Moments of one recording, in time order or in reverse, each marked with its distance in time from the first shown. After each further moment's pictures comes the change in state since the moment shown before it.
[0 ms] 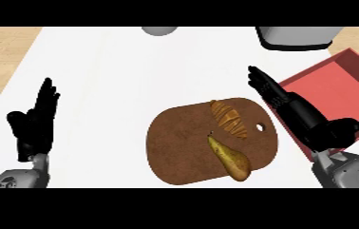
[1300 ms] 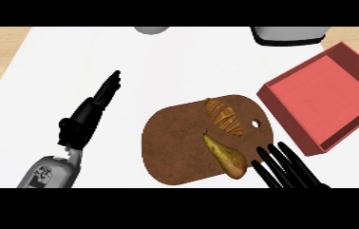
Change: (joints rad) left arm -0.109 -0.025 -0.239 -0.077 -0.008 -0.292 -0.023; right arm 0.494 -0.291 0.290 -0.428 1.366 -0.391 0.012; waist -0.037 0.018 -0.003
